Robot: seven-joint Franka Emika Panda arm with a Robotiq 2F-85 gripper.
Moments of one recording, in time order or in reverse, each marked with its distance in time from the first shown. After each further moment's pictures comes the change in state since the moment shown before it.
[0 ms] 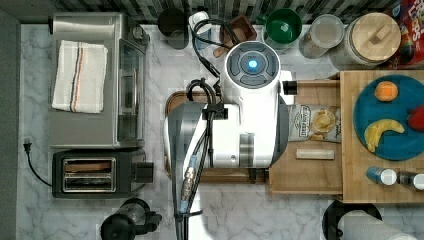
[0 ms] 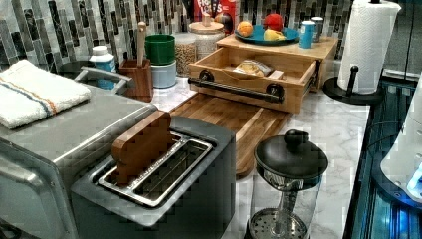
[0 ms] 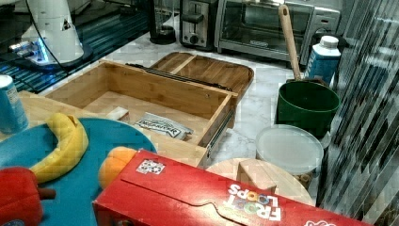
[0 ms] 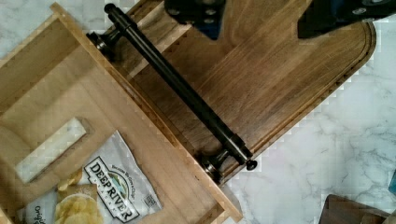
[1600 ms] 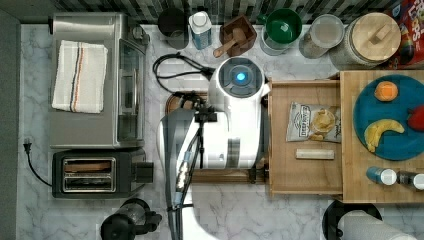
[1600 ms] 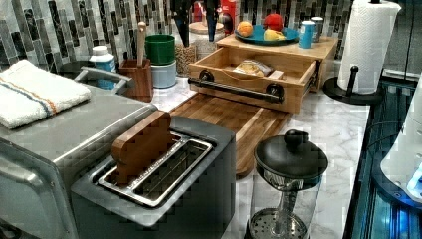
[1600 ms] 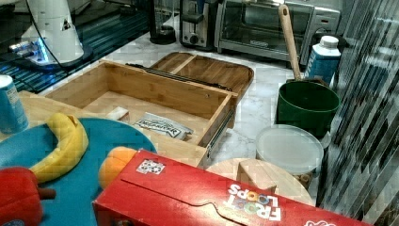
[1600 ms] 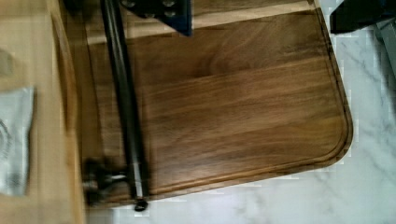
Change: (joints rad) arm -0.015 0.008 0.067 -0.147 0.117 0.122 -0.558
